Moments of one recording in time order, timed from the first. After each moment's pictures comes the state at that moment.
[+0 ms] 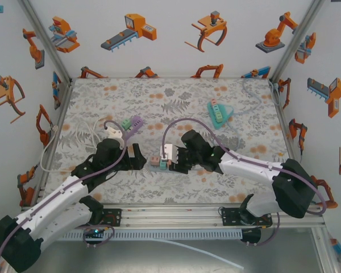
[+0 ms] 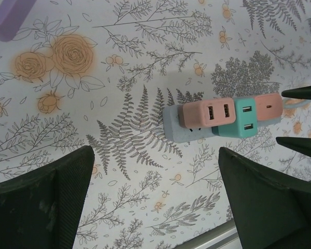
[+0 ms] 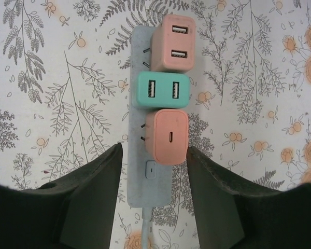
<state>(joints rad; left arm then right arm) -0.65 0.82 0.49 -0.31 -0.06 -0.51 0.89 1.38 0.77 -0.14 -0.37 -0.61</state>
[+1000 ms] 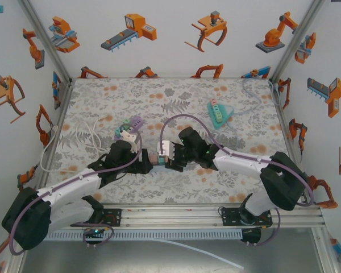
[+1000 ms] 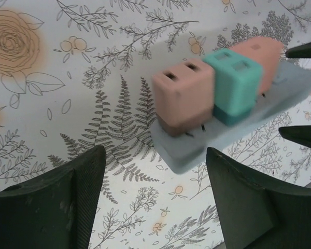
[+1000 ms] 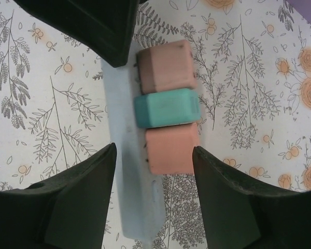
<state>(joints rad) -0.71 1.06 0.41 -0.06 0.03 -0.47 0.87 1.48 0.79 -0.02 -0.42 -0.59</state>
